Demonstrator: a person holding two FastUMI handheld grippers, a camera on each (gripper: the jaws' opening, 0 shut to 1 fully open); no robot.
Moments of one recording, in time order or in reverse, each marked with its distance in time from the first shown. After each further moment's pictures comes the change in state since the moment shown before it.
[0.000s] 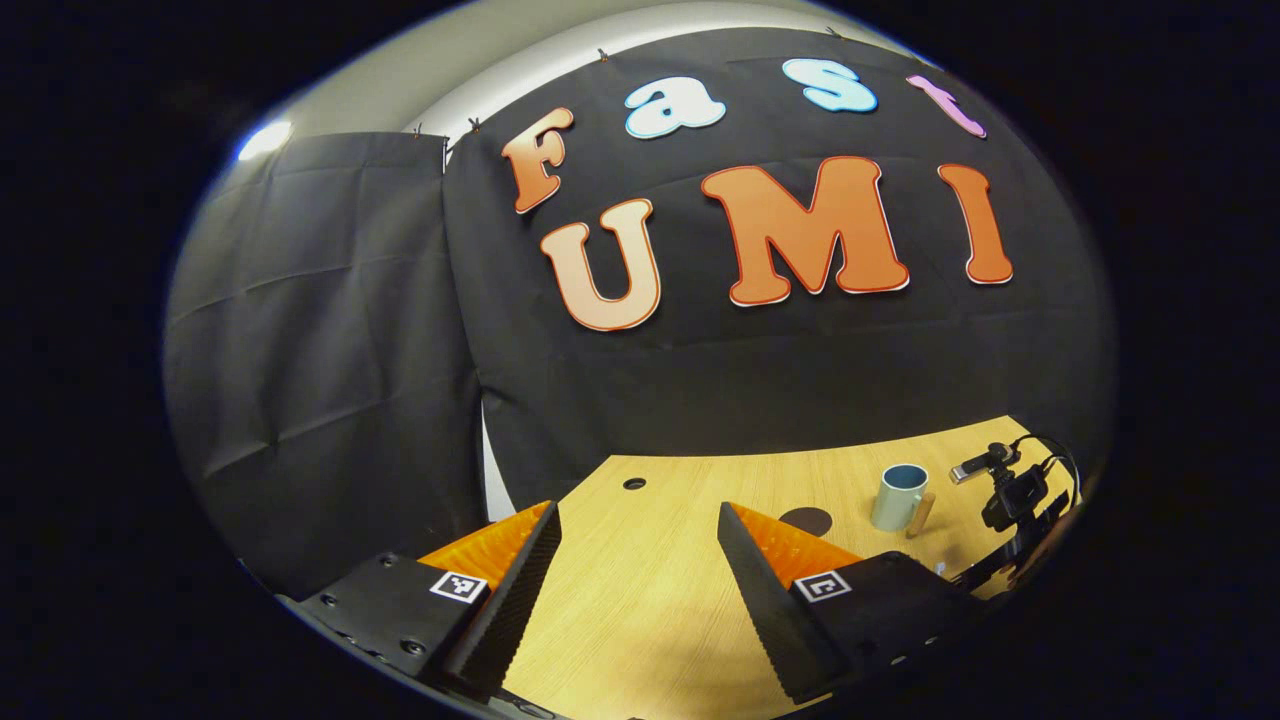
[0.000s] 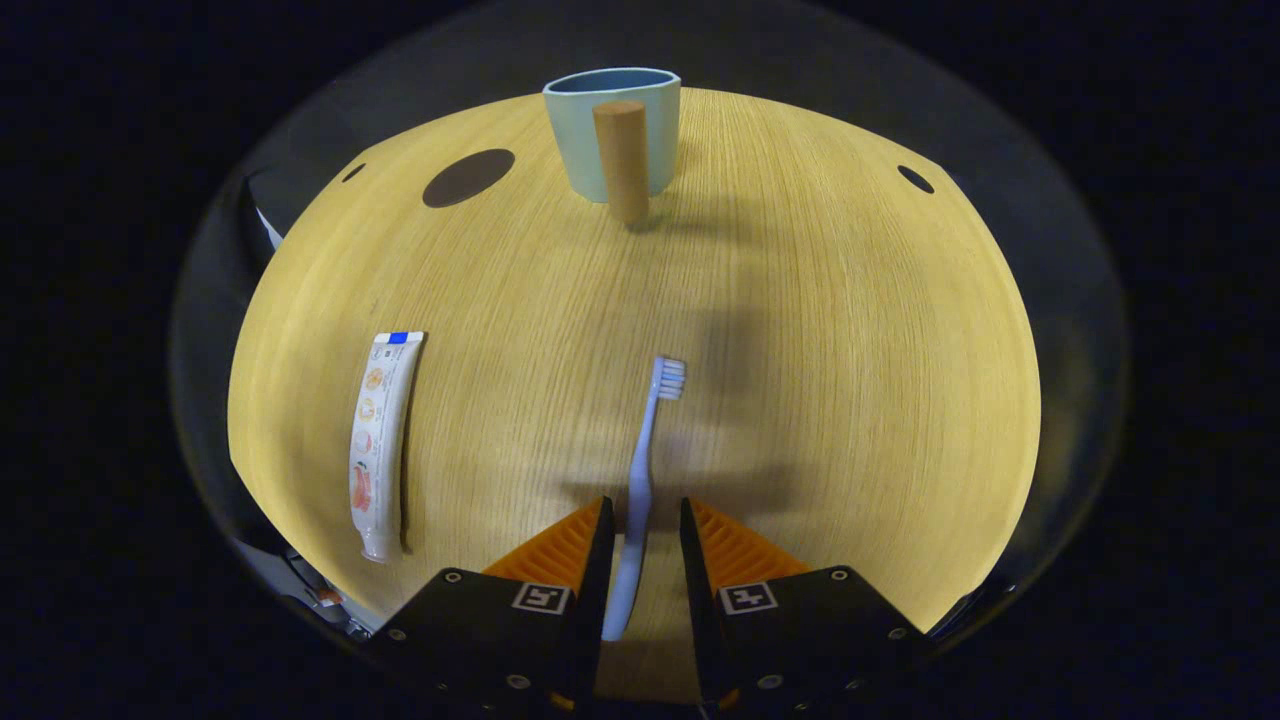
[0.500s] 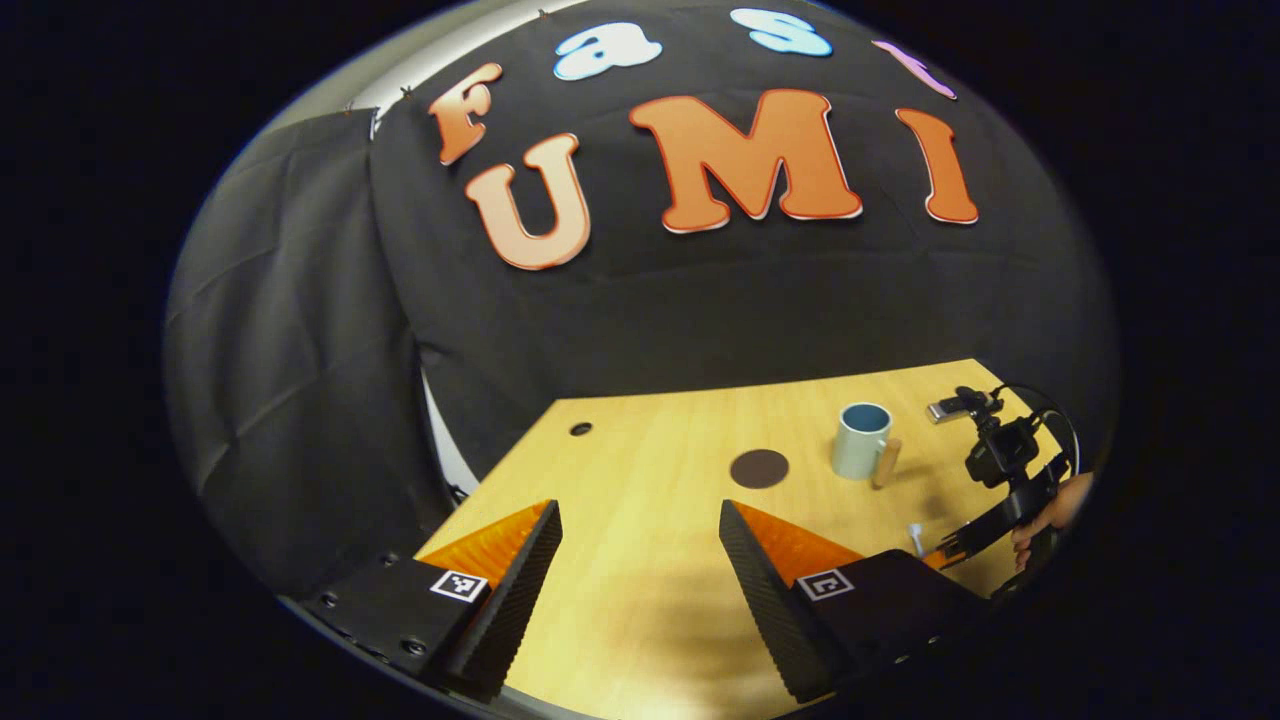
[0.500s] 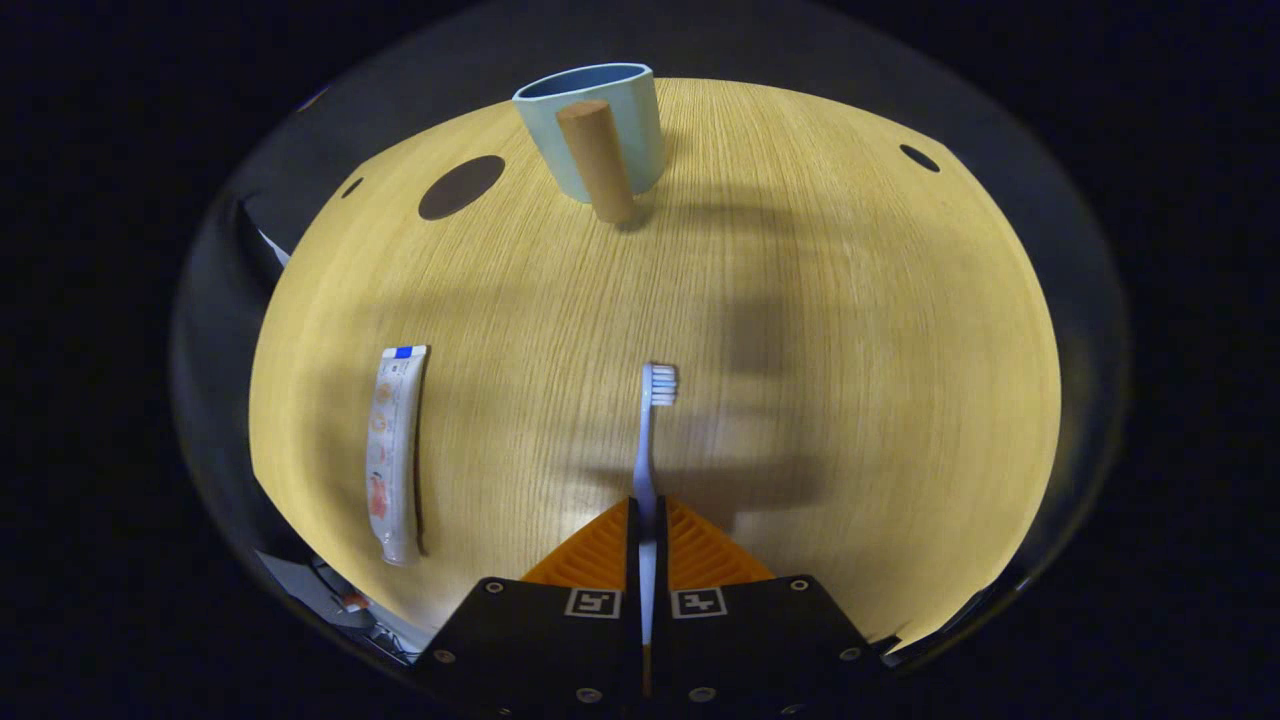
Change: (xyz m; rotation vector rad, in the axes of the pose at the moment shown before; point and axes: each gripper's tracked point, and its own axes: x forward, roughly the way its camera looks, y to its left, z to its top) left arm 0.035 -0.087 -0.044 0.047 0.211 -0.204; right arm -0.003 0.004 0.000 0.061 0.013 0.121
